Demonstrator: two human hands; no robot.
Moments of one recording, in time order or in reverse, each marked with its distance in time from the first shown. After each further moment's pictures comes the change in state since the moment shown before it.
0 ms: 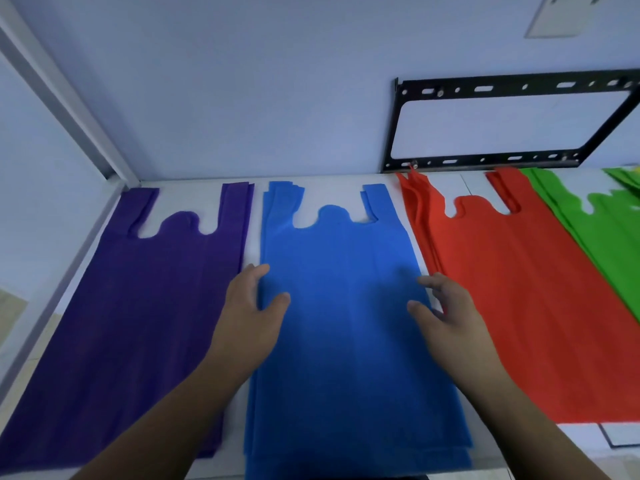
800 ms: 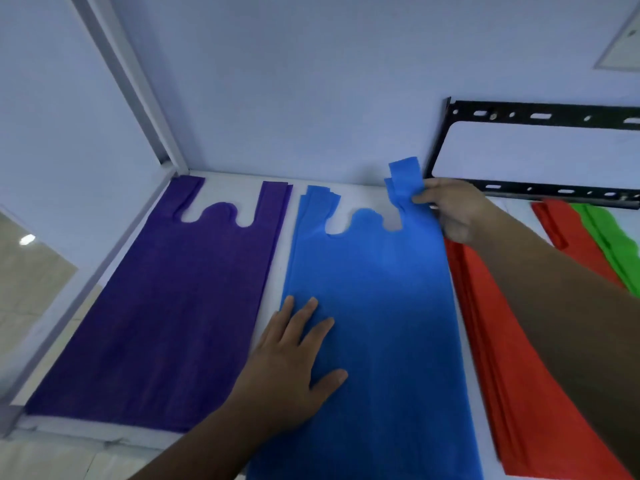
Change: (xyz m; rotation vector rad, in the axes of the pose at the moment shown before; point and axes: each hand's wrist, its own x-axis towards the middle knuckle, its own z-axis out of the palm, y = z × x) left_hand -0.043 -0.033 0.022 0.768 -0.129 0.403; right_hand 0.200 -0.090 0.007 0.383 -0.359 0.185
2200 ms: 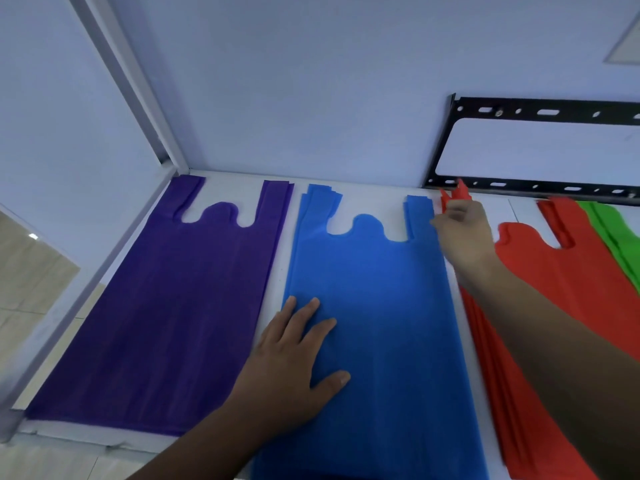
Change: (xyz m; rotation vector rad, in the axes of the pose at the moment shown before) left_hand 0.002 0.000 -0.006 -0.021 -0.043 -0.066; right_hand -0.037 0.042 0.013 -0.197 0.363 -0.233
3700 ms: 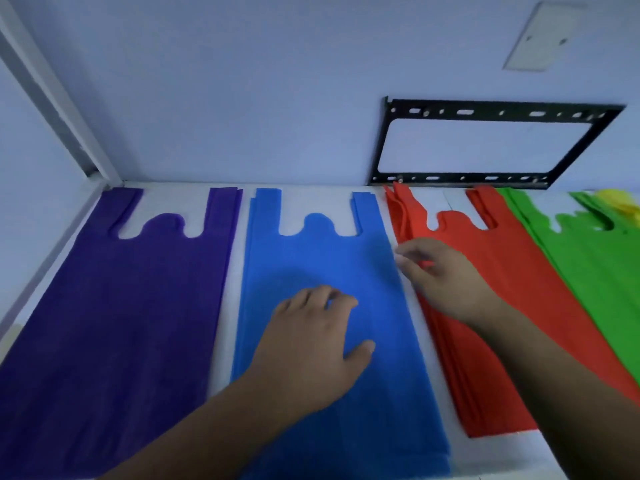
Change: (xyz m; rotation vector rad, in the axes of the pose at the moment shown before) left_hand 0.031 0.063 -0.037 0.061 0.046 0.254; right_hand -0.063 0.038 -0.059 -0.538 -0.218 -0.330
